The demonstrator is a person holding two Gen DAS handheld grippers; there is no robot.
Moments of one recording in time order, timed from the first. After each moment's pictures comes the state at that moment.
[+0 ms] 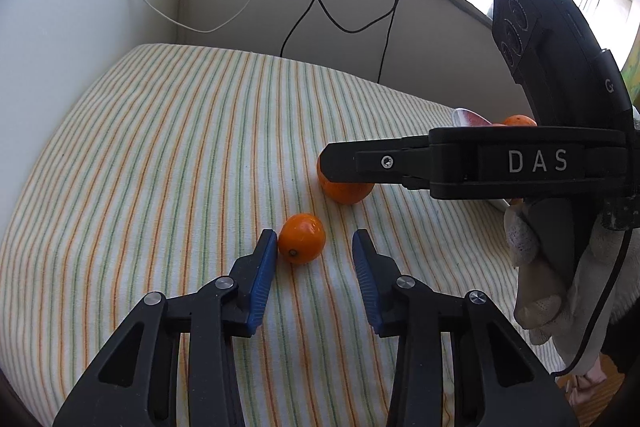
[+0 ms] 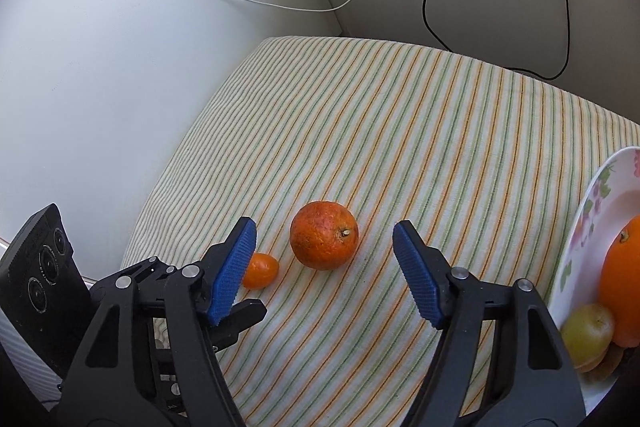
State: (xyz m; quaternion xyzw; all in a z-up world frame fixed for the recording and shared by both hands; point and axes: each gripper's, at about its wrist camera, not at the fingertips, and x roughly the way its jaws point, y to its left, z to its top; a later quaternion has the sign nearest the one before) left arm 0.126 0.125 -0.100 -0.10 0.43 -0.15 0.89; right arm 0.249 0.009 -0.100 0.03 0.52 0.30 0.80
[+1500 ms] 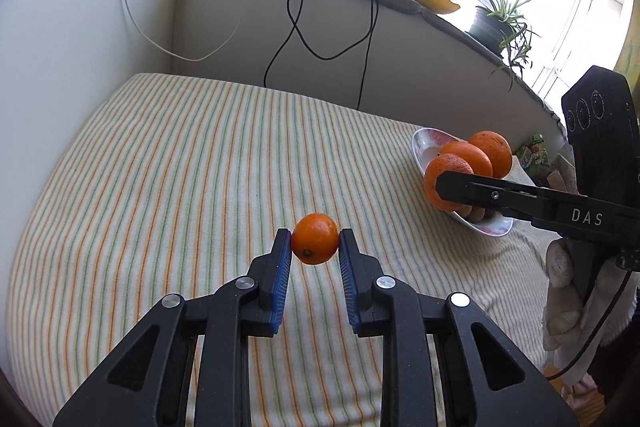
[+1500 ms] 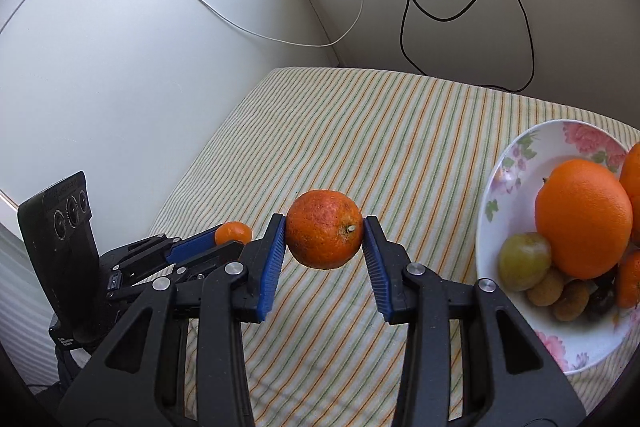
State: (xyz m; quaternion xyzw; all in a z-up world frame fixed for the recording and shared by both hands) left arm 0.105 0.104 -0.063 -0.10 0.40 -0.16 0.90; right arm 0.184 -0.074 -0.057 0.06 0.45 0.31 0.84
